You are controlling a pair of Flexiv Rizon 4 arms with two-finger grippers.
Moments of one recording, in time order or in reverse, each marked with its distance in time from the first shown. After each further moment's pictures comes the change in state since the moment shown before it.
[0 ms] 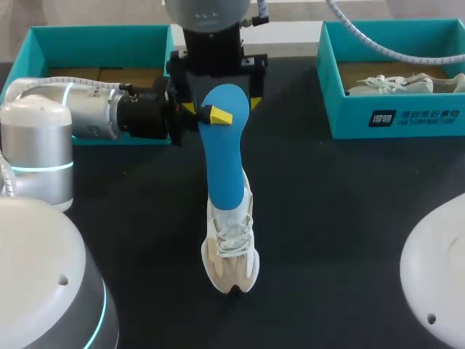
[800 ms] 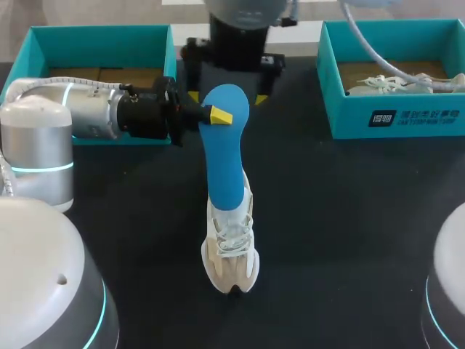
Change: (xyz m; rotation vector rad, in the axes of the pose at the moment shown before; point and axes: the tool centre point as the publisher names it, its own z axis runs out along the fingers) left arm 0.000 0.000 0.000 0.000 0.000 0.000; right arm -0.009 0.003 -0.011 -0.055 0.199 0.019
